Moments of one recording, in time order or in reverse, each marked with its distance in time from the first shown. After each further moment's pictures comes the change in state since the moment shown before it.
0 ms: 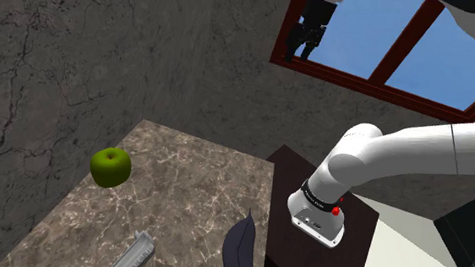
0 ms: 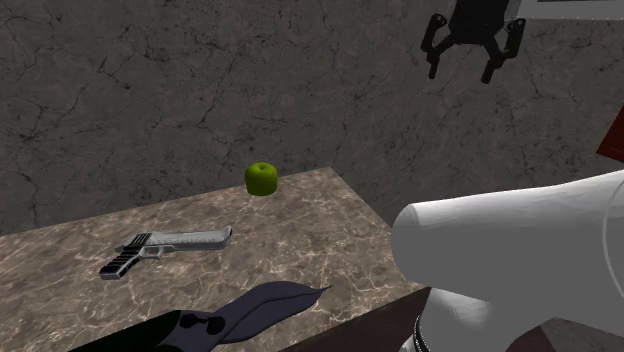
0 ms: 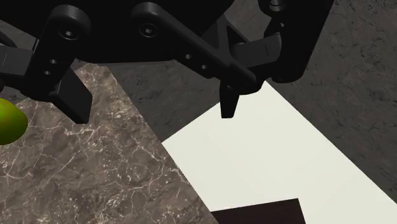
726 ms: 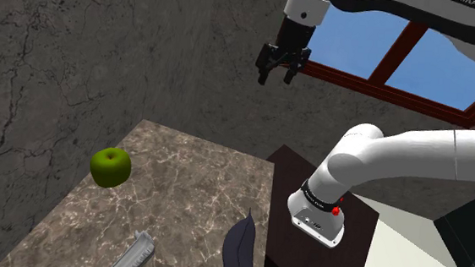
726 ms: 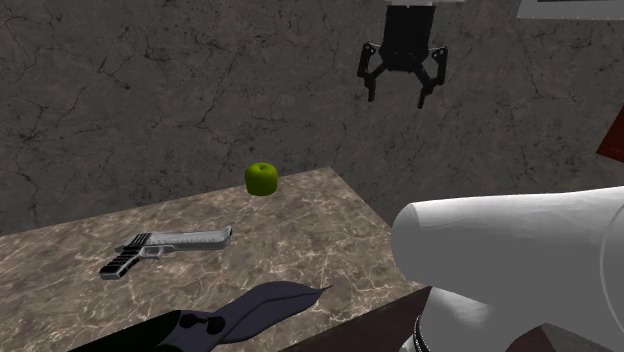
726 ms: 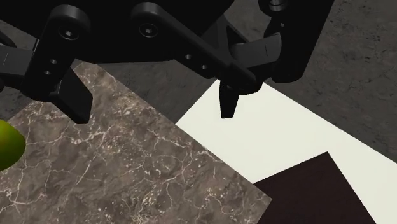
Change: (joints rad) arm -0.019 -0.067 0.270 -0.137 0.162 0.097 0.409
